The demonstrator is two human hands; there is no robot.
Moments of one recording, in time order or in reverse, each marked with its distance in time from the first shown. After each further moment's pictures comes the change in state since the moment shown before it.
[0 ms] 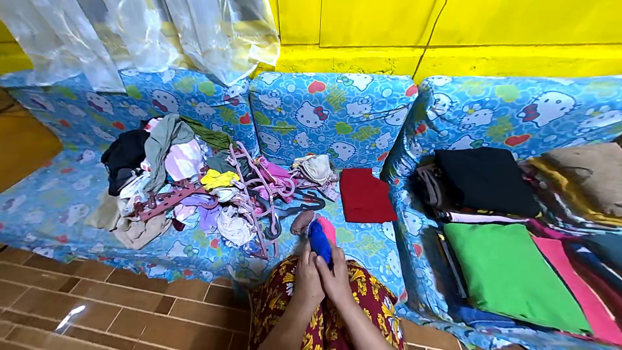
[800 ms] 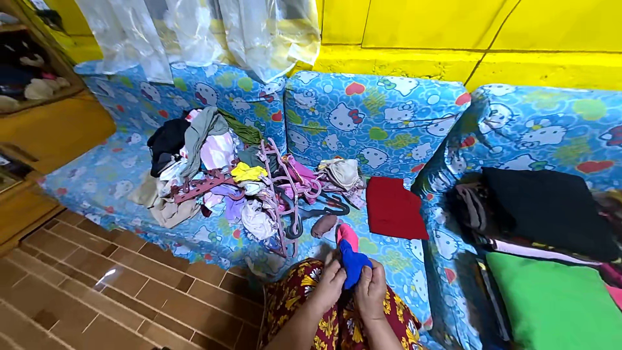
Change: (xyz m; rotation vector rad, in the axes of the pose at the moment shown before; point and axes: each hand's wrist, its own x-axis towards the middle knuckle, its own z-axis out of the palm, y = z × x) left_hand 0.007 -0.011 -0.007 -0.707 -0.258 -0.139; right_hand 0.011 0.036 -0.006 -0.173 0.355 -0.410
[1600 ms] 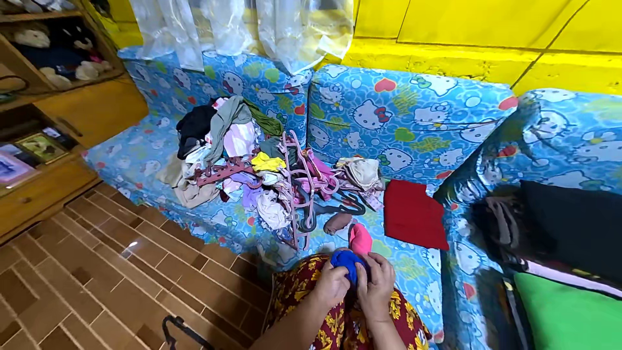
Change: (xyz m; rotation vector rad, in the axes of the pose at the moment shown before) left_hand -0.005 0.002 0.005 -0.820 0.244 -0.128; right_hand 0.006 -0.012 0.001 -0.178 -0.162 -0.175
